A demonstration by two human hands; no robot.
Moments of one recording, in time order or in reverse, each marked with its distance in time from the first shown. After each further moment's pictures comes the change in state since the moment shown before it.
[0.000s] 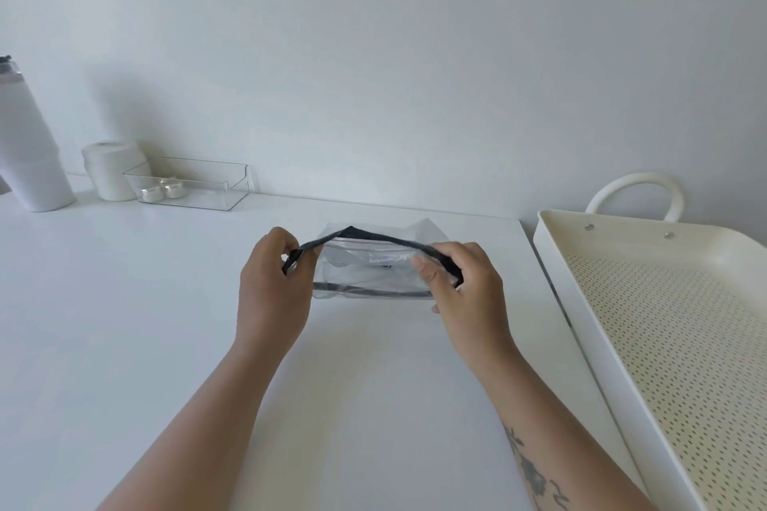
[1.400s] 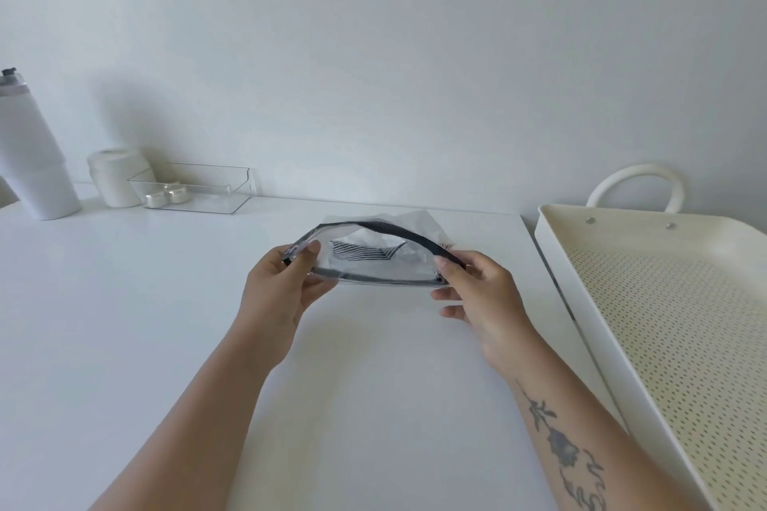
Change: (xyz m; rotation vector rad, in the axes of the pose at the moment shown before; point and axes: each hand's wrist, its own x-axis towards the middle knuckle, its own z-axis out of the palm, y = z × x) left_hand 0.005 -0.001 -0.008 -0.817 -0.255 -0.528; right_hand 0.003 0.003 -0.012 0.441 -0.044 0.540
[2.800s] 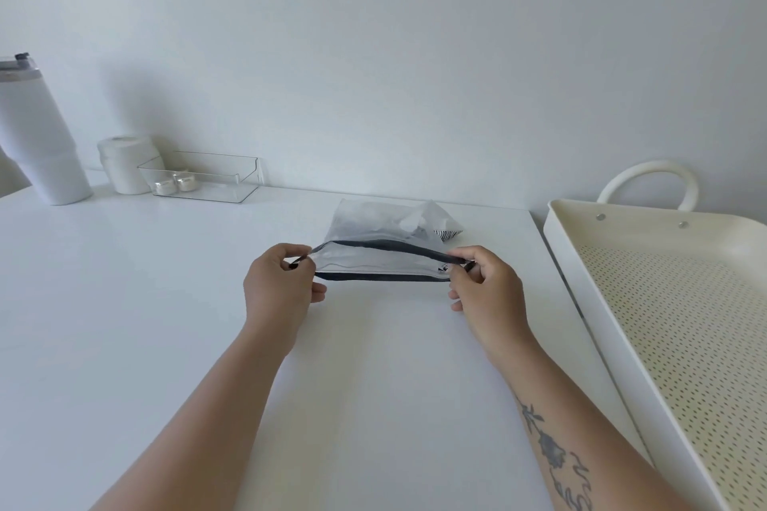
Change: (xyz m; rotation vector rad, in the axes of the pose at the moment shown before) left_hand -0.003 -0.006 -0.001 0.563 0.353 0.077; right_hand 0.004 0.019 0.000 -0.327 0.106 -0.227
